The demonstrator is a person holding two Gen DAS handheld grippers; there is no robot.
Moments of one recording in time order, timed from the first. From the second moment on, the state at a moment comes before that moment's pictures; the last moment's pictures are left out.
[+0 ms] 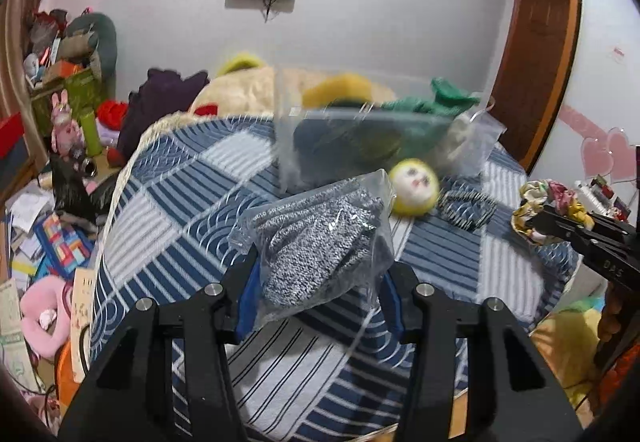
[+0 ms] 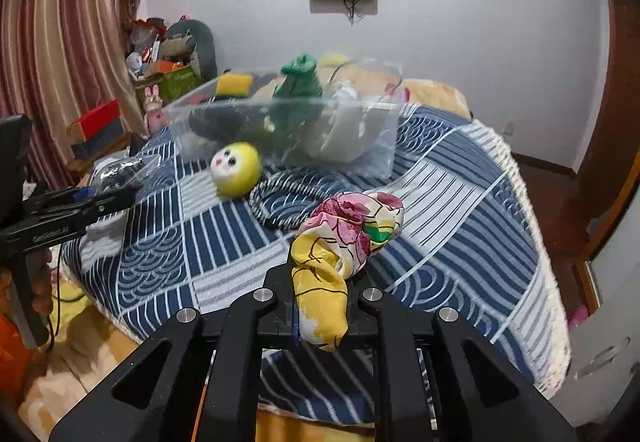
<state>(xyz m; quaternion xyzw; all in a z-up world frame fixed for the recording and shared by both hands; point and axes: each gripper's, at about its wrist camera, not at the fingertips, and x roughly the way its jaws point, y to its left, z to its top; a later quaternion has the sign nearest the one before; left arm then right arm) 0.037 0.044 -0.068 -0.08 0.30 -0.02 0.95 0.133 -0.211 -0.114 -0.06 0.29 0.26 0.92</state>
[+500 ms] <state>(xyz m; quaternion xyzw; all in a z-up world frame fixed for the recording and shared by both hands) 0.068 0.028 0.004 -0.05 0.21 -0.03 0.97 0.153 -0.209 -0.048 -0.05 0.20 0.25 0.95</state>
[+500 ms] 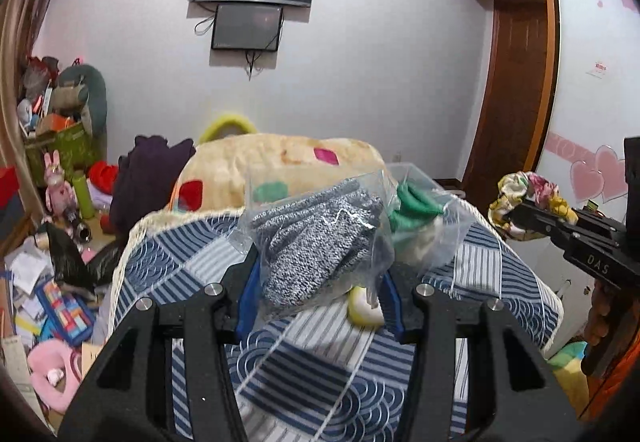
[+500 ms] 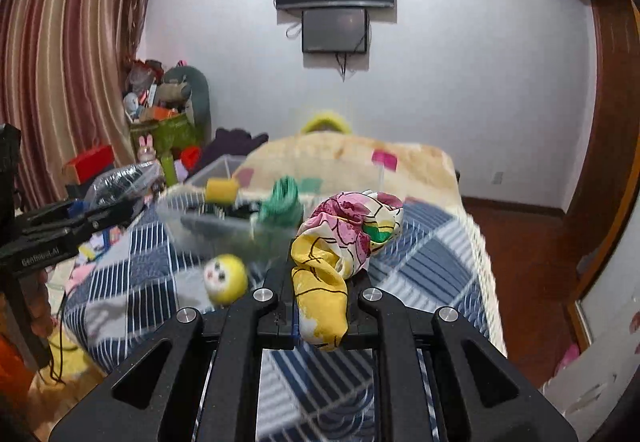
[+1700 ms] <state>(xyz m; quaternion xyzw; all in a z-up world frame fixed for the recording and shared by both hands) 0.172 0.002 -0.034 -0.02 0.29 -0.02 0.96 0.238 -0.163 -0.074 -0.08 0.28 0.24 0.93</state>
